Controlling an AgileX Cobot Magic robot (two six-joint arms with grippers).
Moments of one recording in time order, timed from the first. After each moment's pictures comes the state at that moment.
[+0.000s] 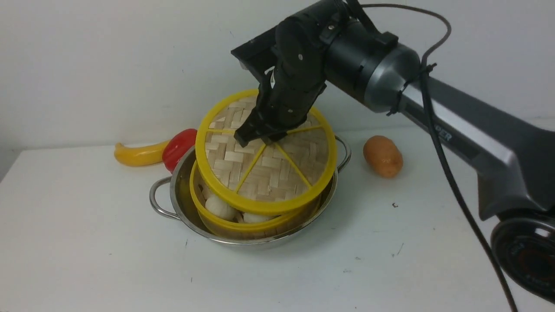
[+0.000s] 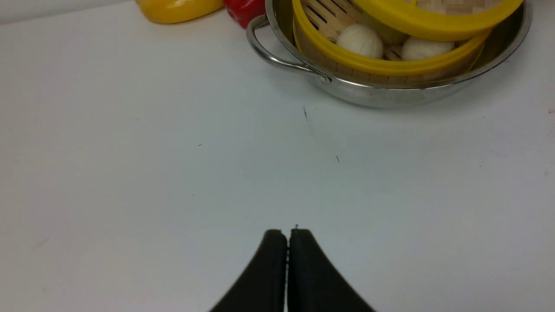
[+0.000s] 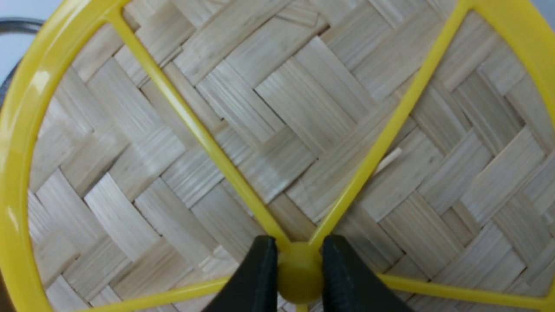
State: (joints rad) right arm 0.68 2.35 -2.36 -0.02 1.24 -0.05; left arm -0.14 0.32 -0.60 -0.01 0.95 0.03
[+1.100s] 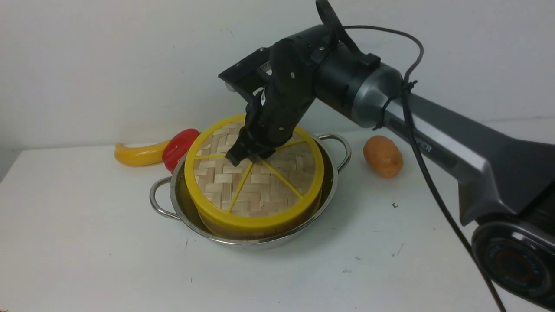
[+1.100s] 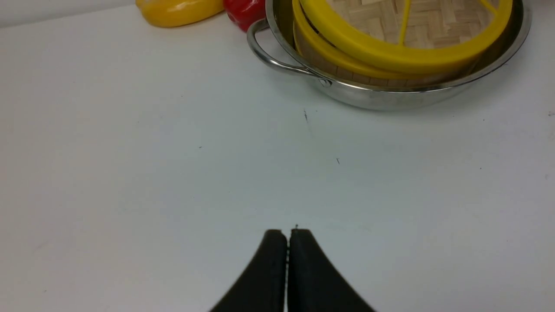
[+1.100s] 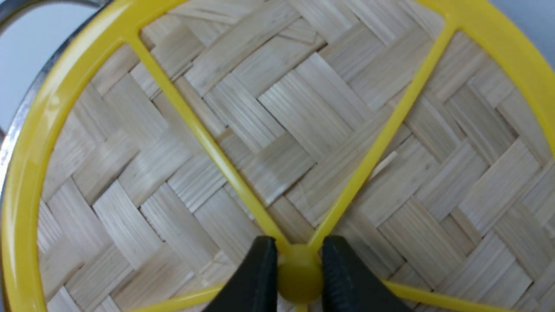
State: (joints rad) right arm 0.68 2.40 -2.36 0.08 1.18 -0.18; left arm -0.14 0.32 -0.60 -0.01 0.94 0.03
